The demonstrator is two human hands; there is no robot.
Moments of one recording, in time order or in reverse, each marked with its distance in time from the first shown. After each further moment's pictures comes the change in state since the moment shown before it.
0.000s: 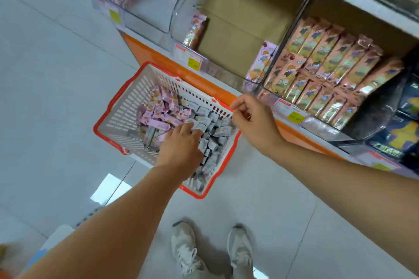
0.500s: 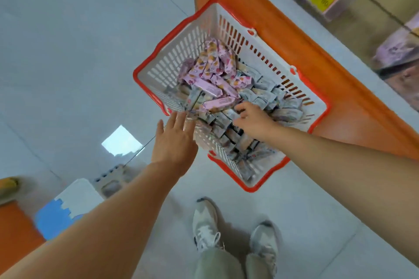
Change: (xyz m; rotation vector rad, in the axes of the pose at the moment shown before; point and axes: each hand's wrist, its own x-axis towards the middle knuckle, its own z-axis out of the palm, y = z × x) left_hand -0.012 -0.161 0.130 -0.099 -0.018 -0.278; right_hand 0.046 0.063 0.208 -0.288 -0.638 0.420
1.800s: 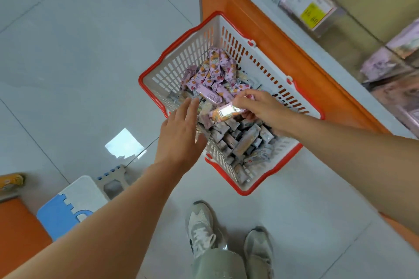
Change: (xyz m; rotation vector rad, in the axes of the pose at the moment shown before) left_hand -0.016 0.024 -0.033 -0.287 0.206 0.001; right_hand -0.025 -0.020 -0.053 0.322 -0.086 -0.208
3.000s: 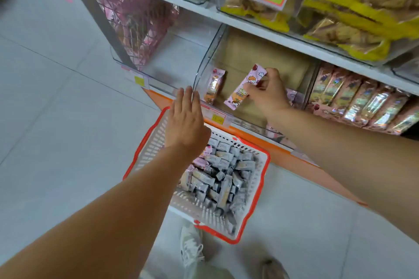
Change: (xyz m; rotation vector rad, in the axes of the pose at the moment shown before) left_hand 0.118 0.188 -0.150 0.427 -0.015 0.307; right_hand -0.056 -0.120 -0.168 0.298 0.935 -0.106
